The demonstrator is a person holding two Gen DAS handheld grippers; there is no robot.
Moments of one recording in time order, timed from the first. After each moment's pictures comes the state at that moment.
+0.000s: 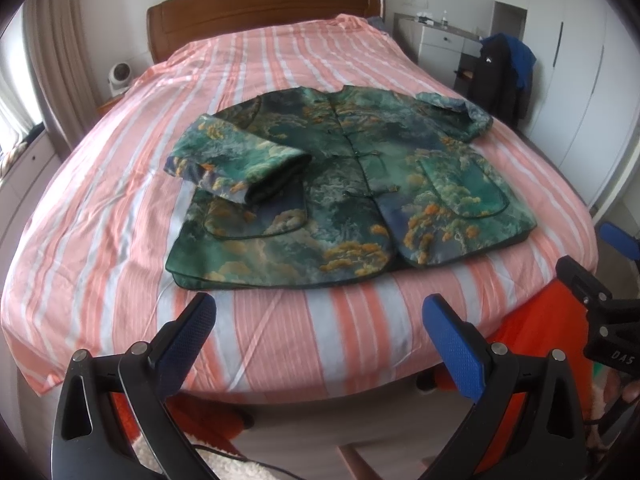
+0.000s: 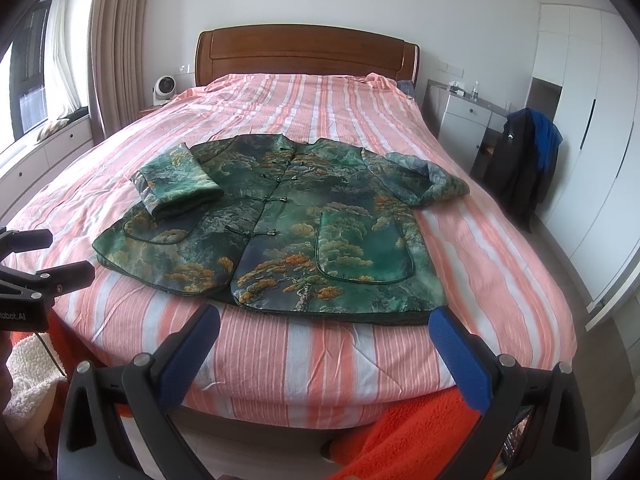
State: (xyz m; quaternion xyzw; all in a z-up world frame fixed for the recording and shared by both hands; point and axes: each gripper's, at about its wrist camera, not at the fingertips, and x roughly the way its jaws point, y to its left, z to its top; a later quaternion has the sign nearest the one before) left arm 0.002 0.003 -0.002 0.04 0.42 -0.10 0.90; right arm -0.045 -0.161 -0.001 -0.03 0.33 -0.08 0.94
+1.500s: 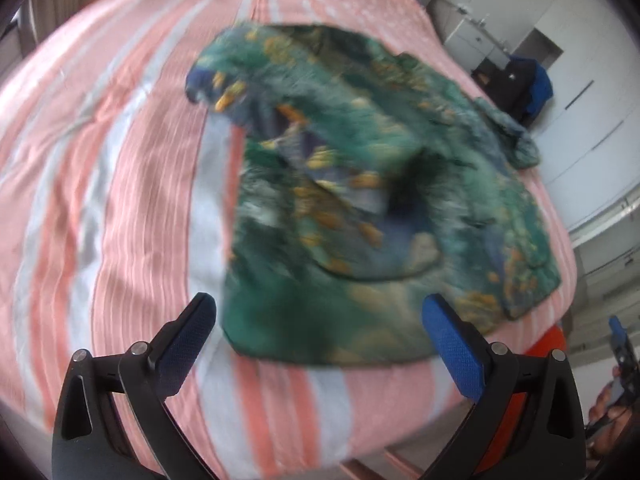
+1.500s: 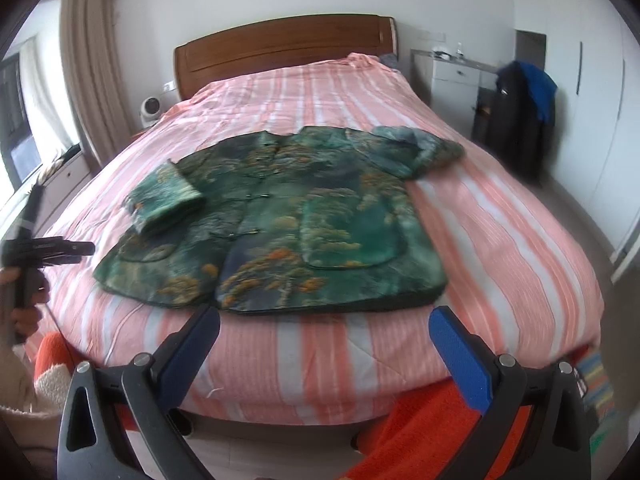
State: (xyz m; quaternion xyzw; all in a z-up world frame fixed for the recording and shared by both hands) left arm 0.184 0.163 -0.104 -0.10 0.54 -0.15 0.82; right arm -0.039 -0.215 -0.013 0.06 0.34 -0.08 0.93
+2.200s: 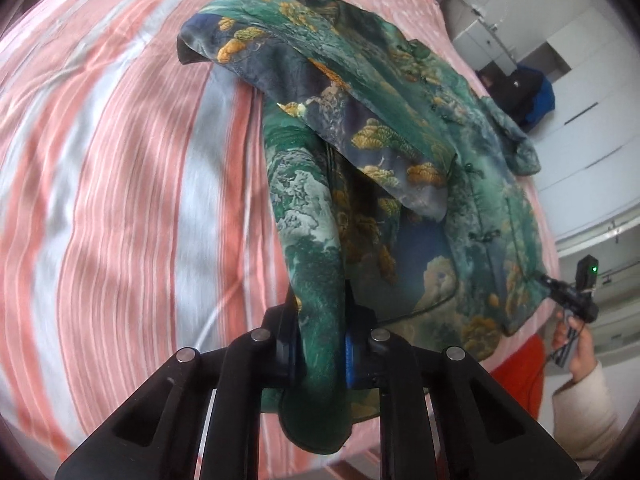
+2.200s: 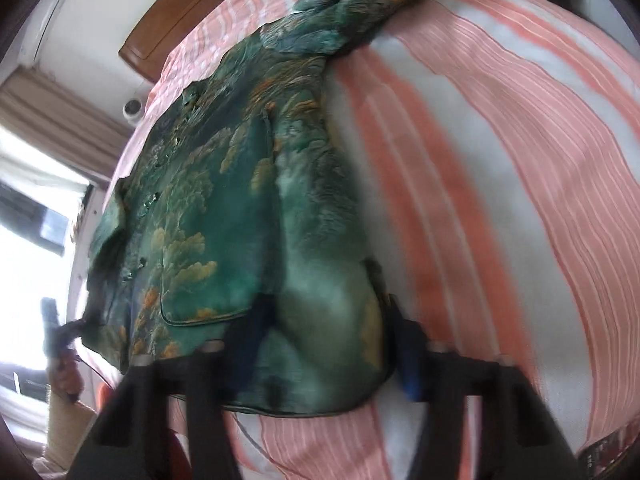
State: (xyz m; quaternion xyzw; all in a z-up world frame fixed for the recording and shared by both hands) left arm 0.177 0.174 -0.120 -0.16 0.57 -0.17 0.79; right arm 0.113 -0.404 -0.144 0.27 0.49 0.02 0.83
